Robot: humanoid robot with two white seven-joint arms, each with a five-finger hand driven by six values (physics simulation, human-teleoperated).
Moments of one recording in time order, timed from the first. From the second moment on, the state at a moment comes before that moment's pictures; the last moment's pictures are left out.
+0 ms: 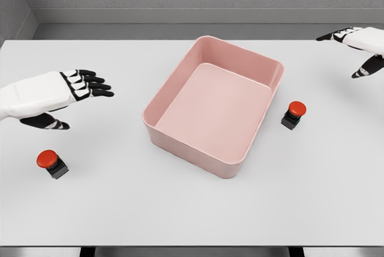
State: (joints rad) left arm -0.33 1.11 -0.41 -1.76 -0.25 -0.61 -0.32; right arm -0.92 -0.87 0.80 -0.92 0.27 -0.61 0.41
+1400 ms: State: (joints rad) left arm -0.03 1.32 -0.40 -1.69 -0.26 -0.61 -0.18; right arm -0.86 -0.93 0.88 -1.12 0.28 -0.61 0.42
